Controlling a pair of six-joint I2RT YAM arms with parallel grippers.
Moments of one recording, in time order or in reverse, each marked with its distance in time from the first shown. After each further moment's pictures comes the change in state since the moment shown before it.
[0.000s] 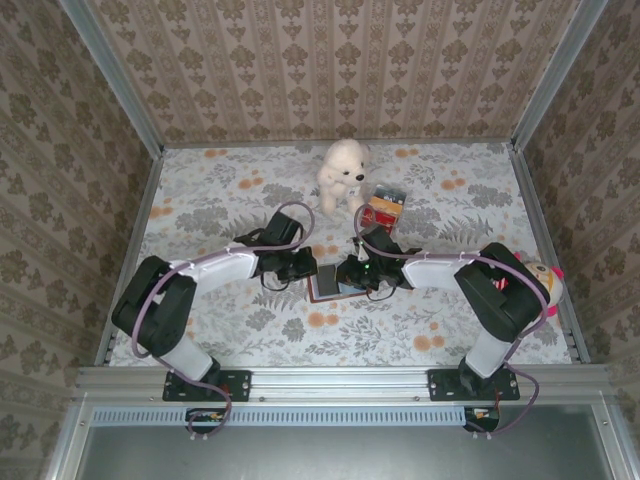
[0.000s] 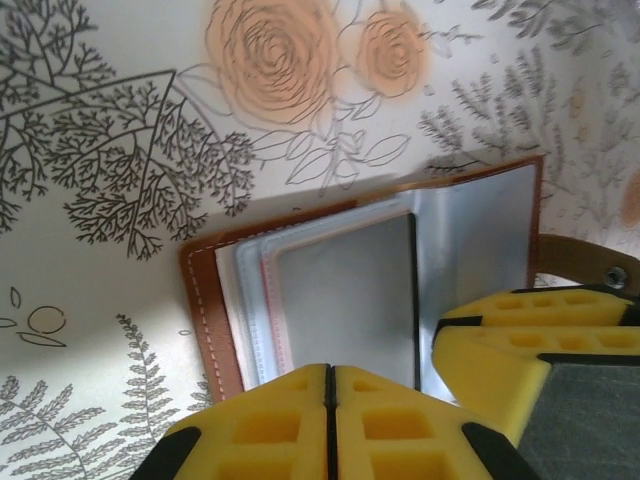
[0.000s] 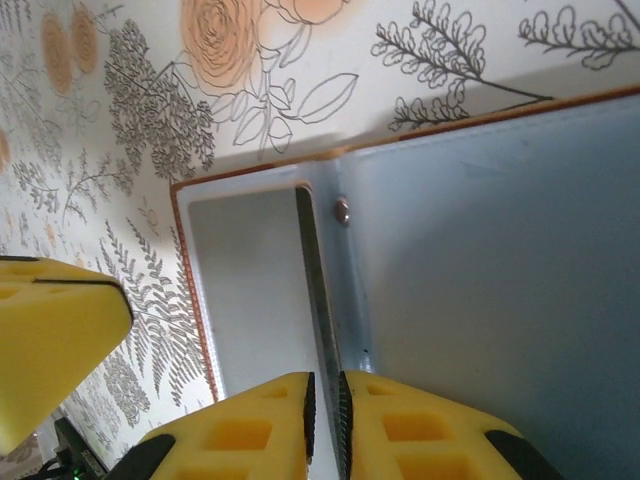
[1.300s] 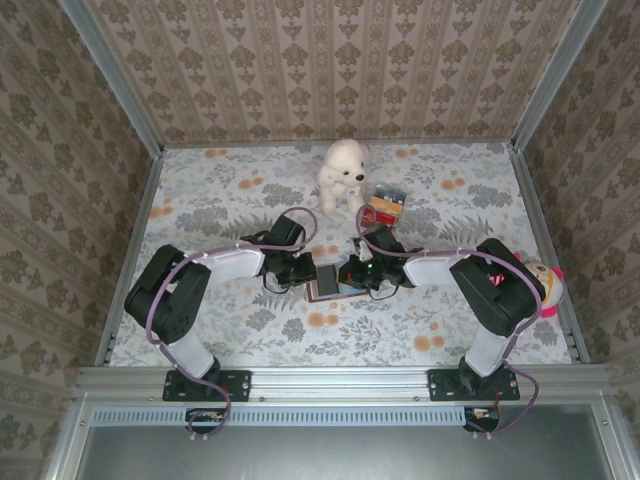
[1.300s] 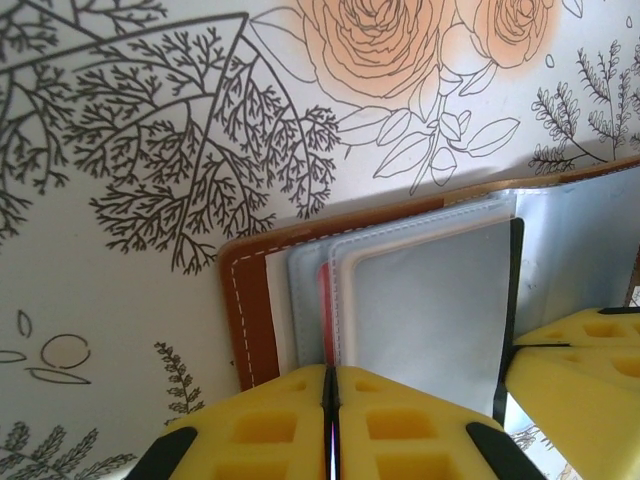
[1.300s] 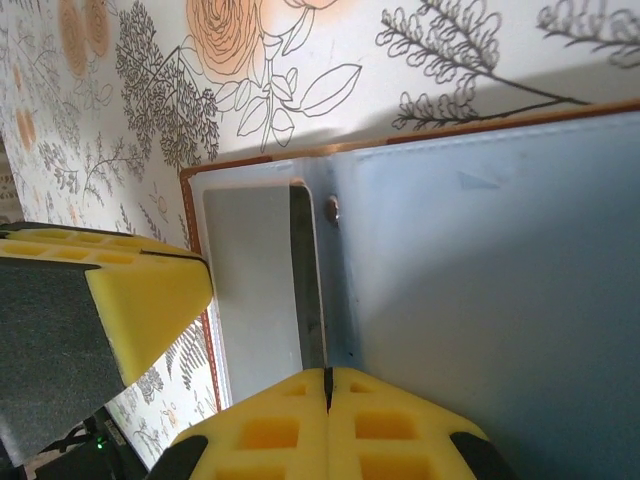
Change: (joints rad) left arm 0.011 0.084 0.003 0.000 0.004 0.003; right arm -0.042 0.026 -0.021 0.062 -0.101 -0.024
